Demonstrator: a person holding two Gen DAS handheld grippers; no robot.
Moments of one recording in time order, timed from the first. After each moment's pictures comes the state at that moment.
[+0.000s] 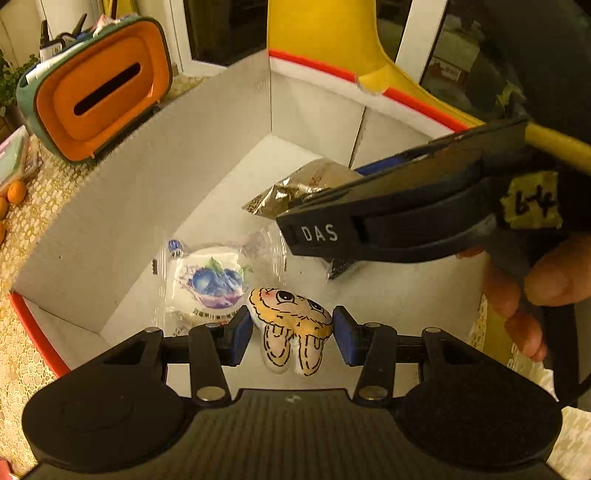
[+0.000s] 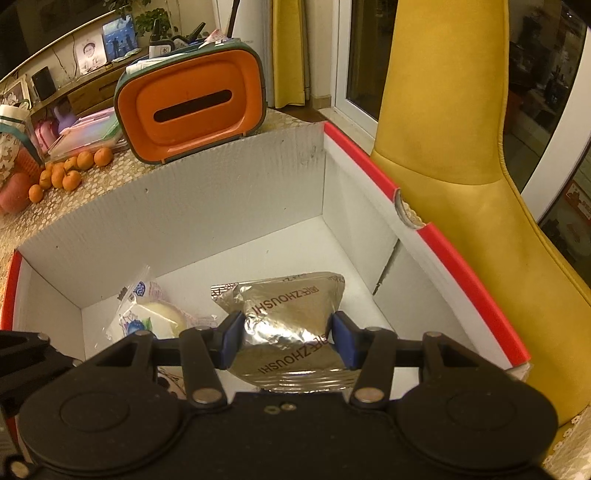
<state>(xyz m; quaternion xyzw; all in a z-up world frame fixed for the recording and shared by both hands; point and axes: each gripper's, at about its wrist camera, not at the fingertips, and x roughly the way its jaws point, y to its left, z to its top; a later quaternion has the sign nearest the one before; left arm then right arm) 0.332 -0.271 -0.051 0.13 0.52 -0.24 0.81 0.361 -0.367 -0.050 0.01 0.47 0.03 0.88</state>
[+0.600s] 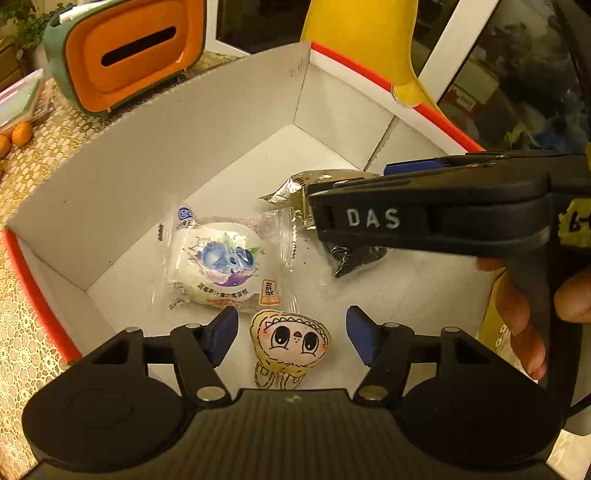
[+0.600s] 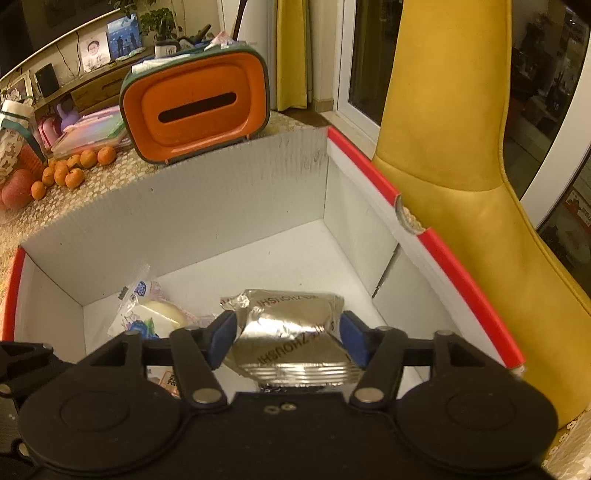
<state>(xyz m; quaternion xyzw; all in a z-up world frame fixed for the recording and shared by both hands) 0.337 -0.247 -0.056 0.04 0.54 -0.23 0.81 0.359 -0.366 -0.043 0.01 0.46 0.04 0.89</state>
